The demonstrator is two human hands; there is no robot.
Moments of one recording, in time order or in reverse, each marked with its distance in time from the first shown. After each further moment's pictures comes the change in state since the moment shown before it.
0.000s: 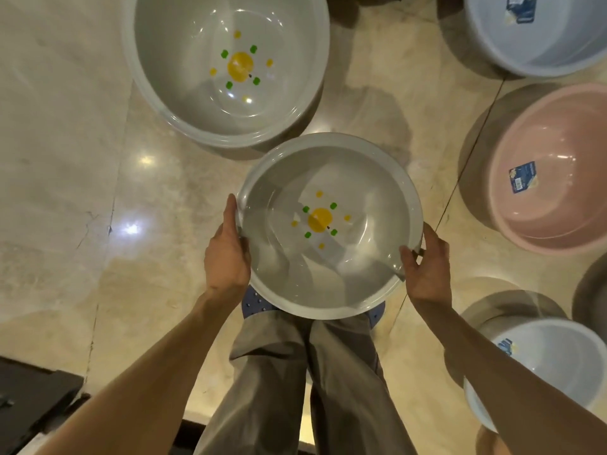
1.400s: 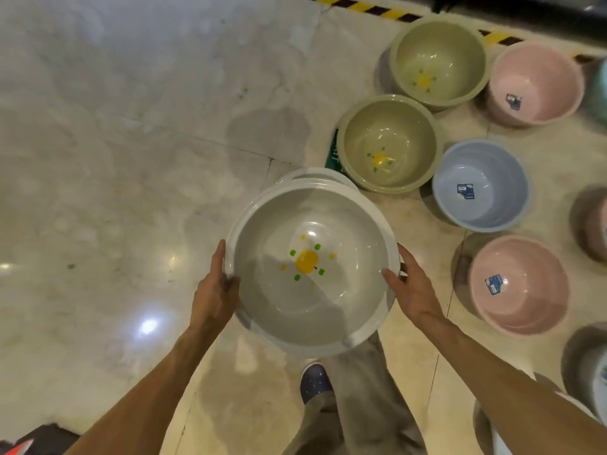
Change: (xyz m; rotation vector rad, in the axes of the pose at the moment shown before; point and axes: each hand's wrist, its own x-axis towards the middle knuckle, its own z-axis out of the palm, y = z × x) left_hand 0.002 0.077 -0.388 -0.149 0.007 0.077; right_hand -0.079 -0.350 -0.062 0.201 -0.144 -0.144
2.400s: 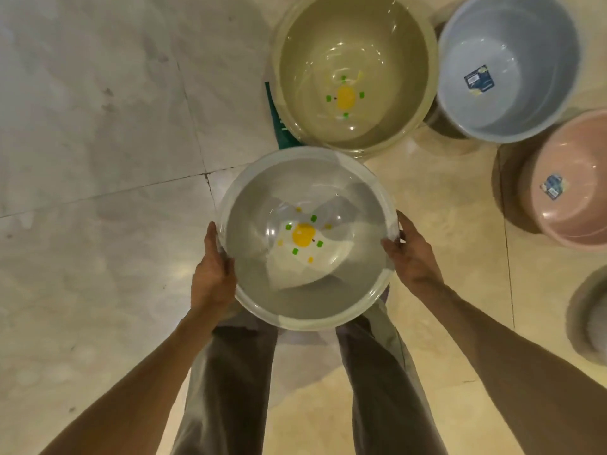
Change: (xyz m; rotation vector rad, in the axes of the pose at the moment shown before) left_hand 0.315 0.017 0.090 0.340 -0.326 0.132; right_hand 0.187 0.053 0.093 0.140 0.201 0.412
